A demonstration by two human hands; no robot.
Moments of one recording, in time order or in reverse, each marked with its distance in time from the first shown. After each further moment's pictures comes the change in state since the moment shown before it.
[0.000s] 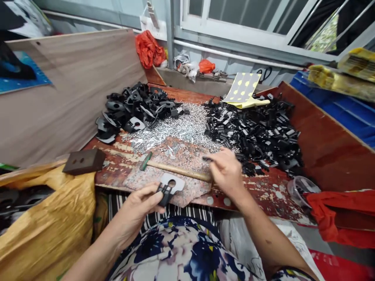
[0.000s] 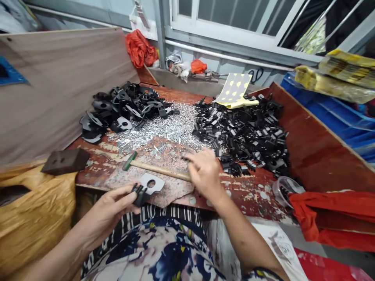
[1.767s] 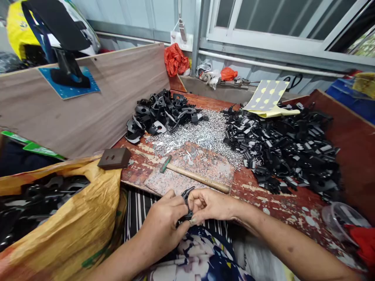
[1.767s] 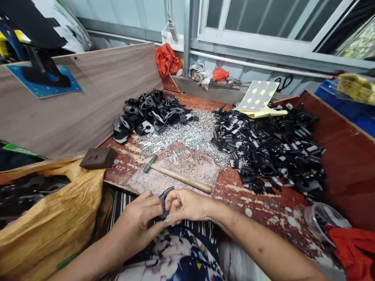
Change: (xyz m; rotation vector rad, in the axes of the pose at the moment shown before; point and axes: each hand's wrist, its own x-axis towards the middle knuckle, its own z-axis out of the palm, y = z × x) left_hand -0.001 -0.007 0.000 1.129 -0.216 0.812; right_hand -0.003 -0.061 0.051 1.085 -1.275 0.498
